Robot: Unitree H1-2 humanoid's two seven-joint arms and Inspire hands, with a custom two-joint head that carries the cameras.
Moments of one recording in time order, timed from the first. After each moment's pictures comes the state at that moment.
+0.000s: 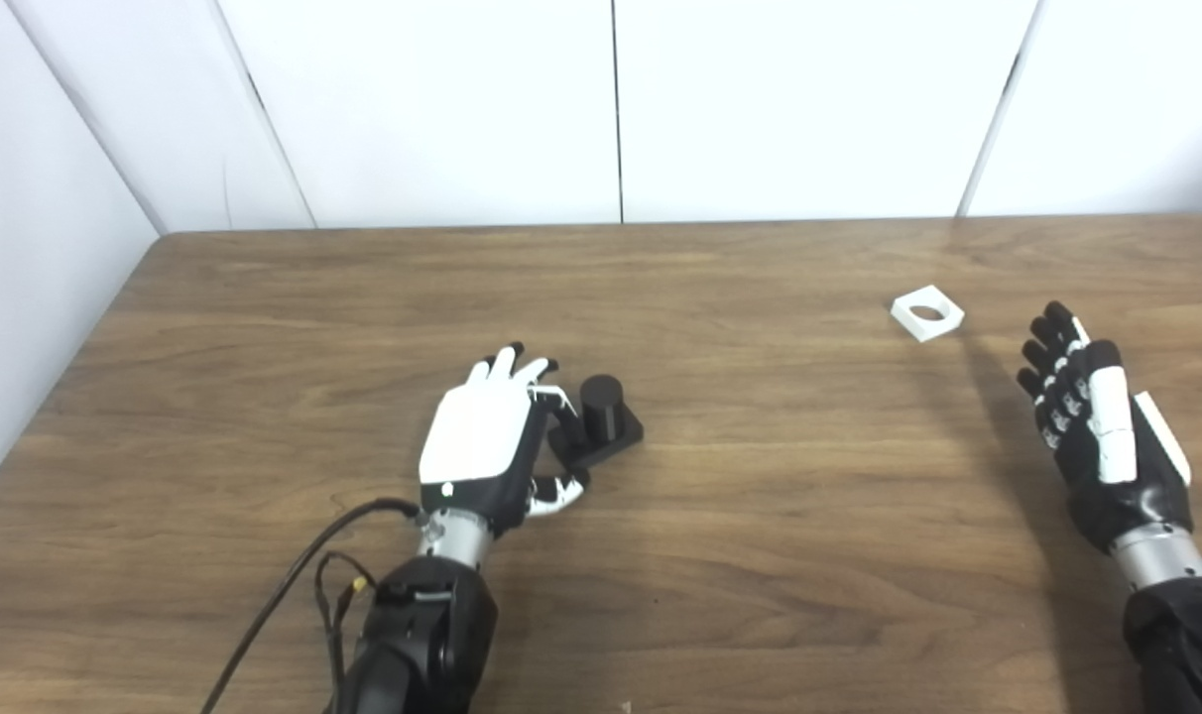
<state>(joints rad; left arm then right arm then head) -0.04 0.17 -0.36 -0.31 1.11 0.37 -0.16 -0.07 -0.27 -0.19 -0.06 0.21 0.11 0.15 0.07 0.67</state>
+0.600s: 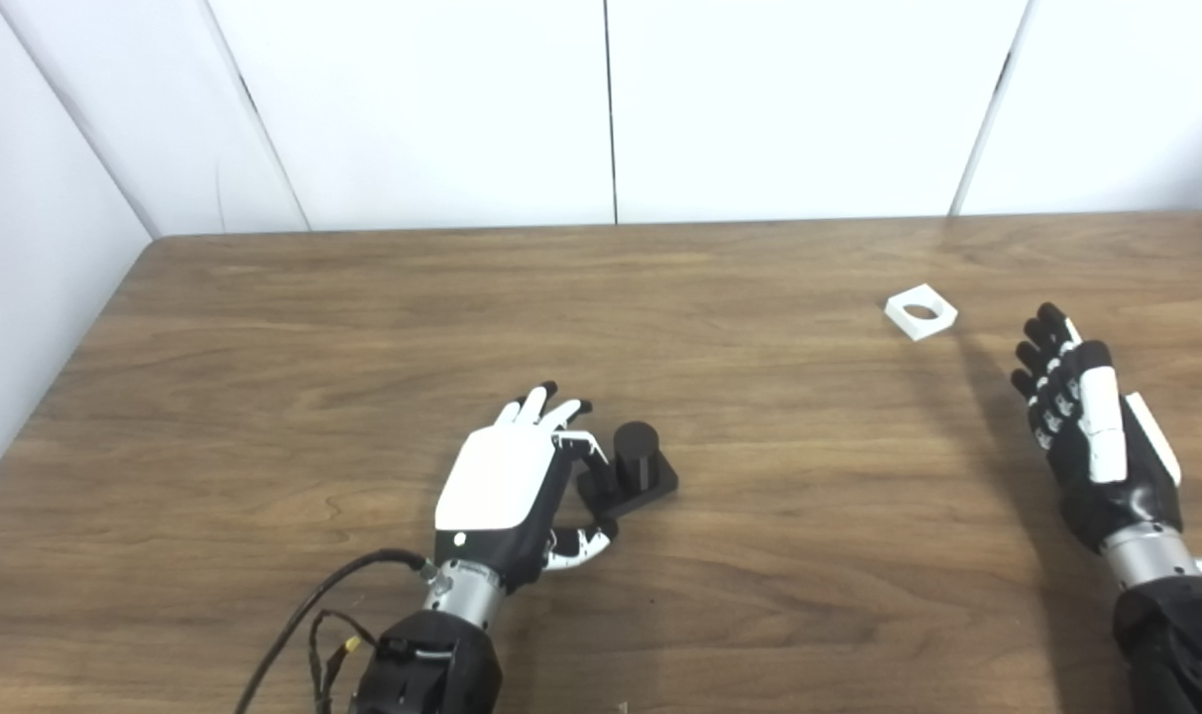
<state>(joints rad) 0.05 0.15 -0.39 -0.40 1.11 0.29 -0.21 -0.06 -0.26 -0.19 -0.06 0.20 0.11 0.14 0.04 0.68</state>
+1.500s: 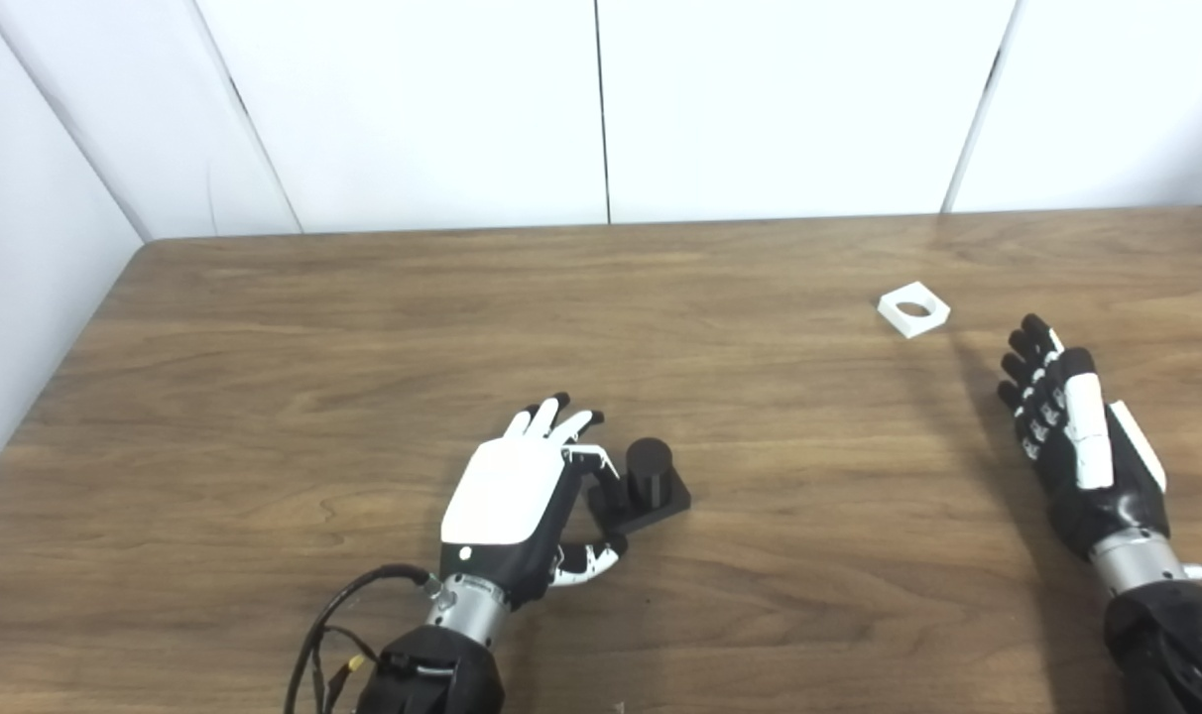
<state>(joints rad) 0.07 0.13 -0.38 -0.42 1.13 0.25 -0.24 -0.05 -0.25 -0.18 -0.08 0.20 0.14 0.14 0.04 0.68</state>
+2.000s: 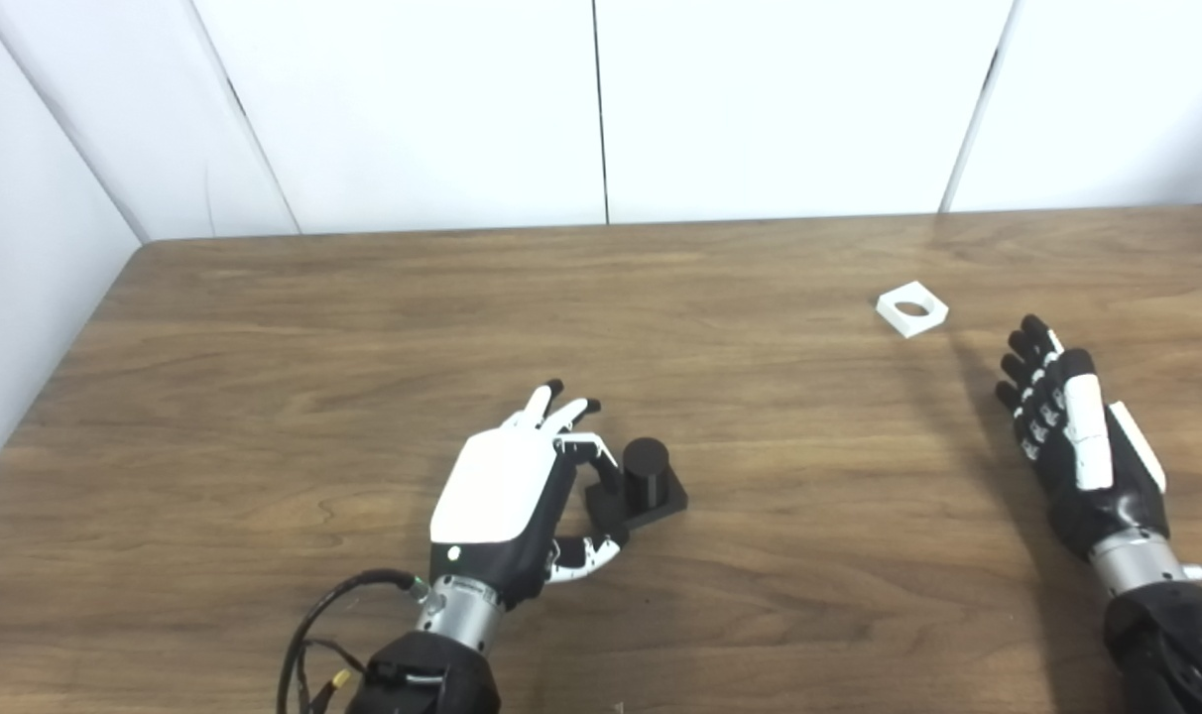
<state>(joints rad) 0.10 0.07 -0.35 -0.56 1.18 0.26 -0.32 -0.05 -0.25 -0.18 -0.08 0.20 0.14 0.14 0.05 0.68</state>
